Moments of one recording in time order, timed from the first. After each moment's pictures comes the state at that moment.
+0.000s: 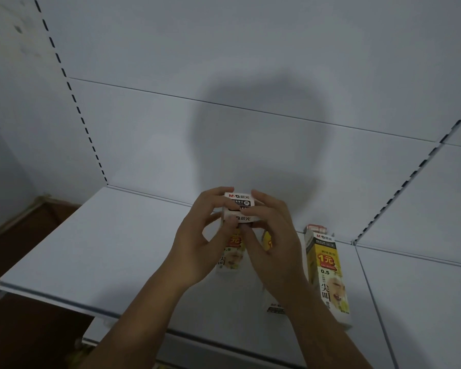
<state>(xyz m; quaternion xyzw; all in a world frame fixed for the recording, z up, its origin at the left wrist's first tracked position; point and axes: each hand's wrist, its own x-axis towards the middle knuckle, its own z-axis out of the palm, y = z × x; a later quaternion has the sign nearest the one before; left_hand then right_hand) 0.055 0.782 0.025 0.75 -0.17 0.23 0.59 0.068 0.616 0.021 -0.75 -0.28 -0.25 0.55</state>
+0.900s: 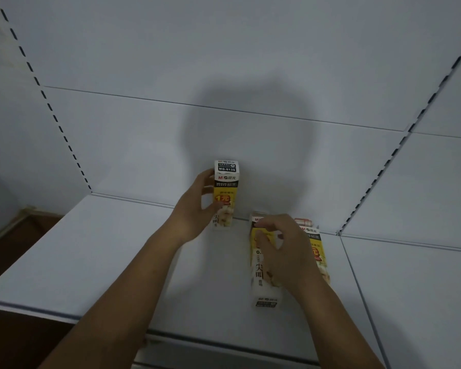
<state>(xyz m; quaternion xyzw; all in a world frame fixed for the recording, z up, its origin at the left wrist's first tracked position) 0.141 0.789 0.013 0.84 -0.11 0.09 0.53 0.071 0.561 0.010 -0.88 -0.11 -0.14 0.45</state>
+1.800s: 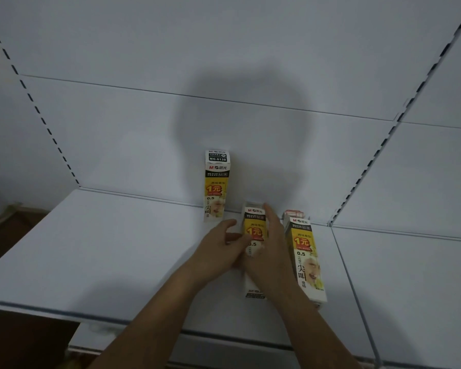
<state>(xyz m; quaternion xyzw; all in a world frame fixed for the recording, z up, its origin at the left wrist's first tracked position) 0.072 0.715 -0.013 0.77 0.02 -0.13 0.63 0.054 0.577 -0.026 -0.83 -0.03 -0.08 0.55</state>
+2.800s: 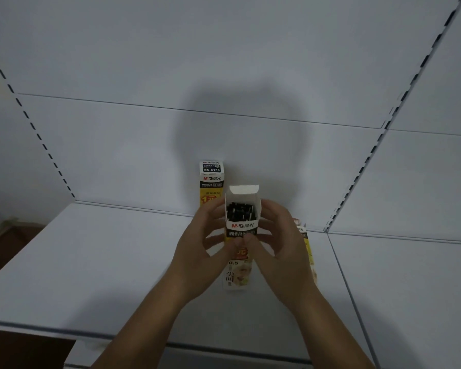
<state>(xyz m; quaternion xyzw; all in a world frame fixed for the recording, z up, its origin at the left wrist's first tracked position) 0.046 0.736 0.026 0.76 -0.15 0.10 0.63 0.040 0.561 0.033 -0.75 -0.14 -0.14 0.63</state>
